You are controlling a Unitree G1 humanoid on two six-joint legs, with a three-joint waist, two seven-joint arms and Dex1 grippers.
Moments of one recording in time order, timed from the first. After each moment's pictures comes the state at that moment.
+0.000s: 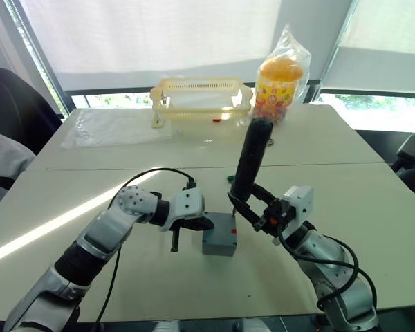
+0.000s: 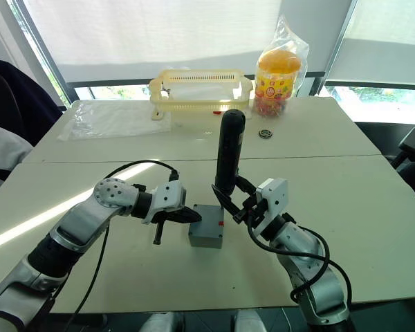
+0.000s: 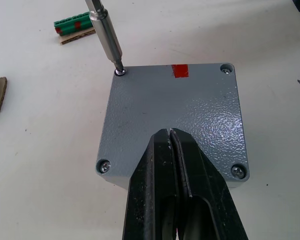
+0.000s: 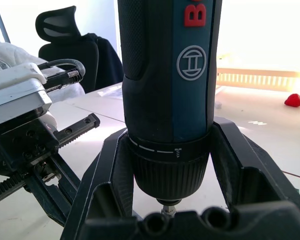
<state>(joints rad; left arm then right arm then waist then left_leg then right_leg) -0.57 0.63 -0.40 -0.19 -0.16 0.45 -1.15 -0.03 -0.33 0.10 -0.47 0.33 0.21 0.49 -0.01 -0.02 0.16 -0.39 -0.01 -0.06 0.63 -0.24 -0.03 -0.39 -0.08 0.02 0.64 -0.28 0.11</state>
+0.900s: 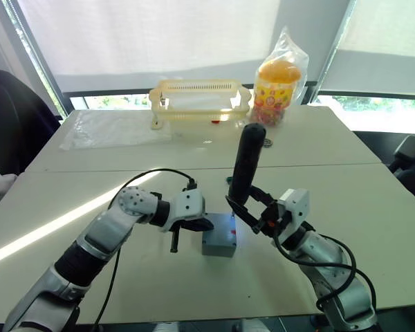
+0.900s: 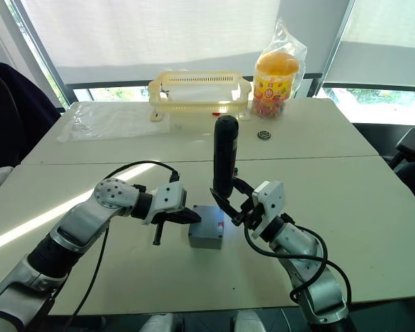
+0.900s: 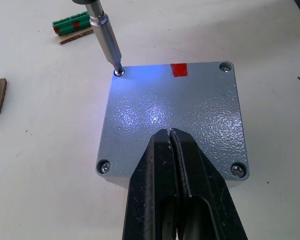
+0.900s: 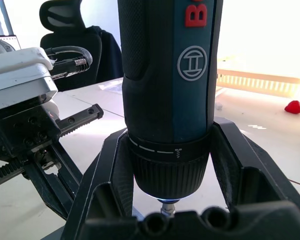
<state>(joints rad) -0.57 0.63 -0.41 -0.20 -0.15 0.46 -1.15 -0.03 -0.35 0.12 -0.45 0.28 0.17 0.51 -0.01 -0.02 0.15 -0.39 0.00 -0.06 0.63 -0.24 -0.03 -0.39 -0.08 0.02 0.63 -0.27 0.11</state>
